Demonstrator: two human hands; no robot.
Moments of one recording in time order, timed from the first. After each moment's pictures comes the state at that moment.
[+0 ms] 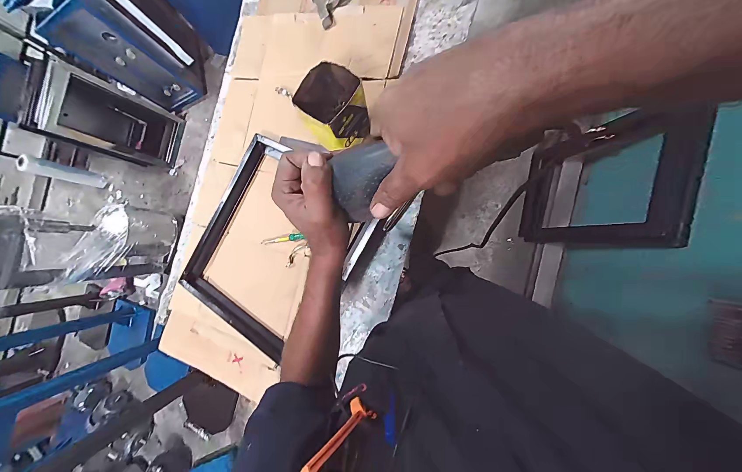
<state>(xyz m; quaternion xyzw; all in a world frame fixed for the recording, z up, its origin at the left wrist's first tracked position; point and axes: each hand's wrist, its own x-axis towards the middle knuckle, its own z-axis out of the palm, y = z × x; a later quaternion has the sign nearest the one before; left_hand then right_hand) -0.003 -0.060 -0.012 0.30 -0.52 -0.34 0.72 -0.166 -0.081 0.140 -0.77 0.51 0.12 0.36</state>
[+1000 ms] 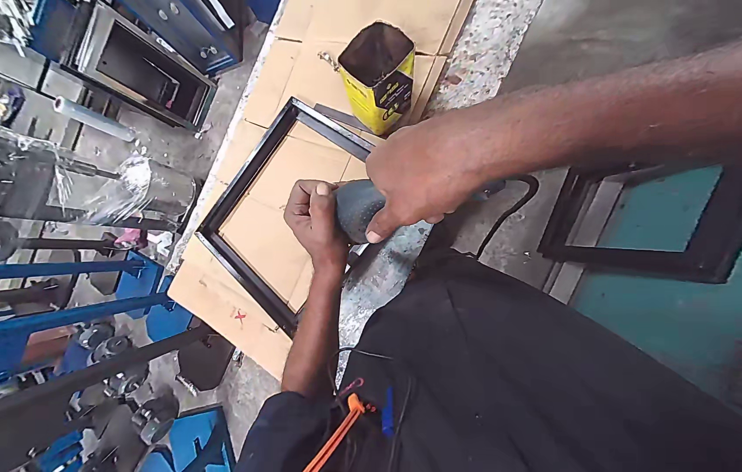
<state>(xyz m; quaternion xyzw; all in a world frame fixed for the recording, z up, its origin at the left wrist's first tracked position) 0.057 0.037 -0.049 0.41 -0.53 -0.32 0.67 -0.101 -0.038 0.117 -0.80 0.42 0.24 0.36</state>
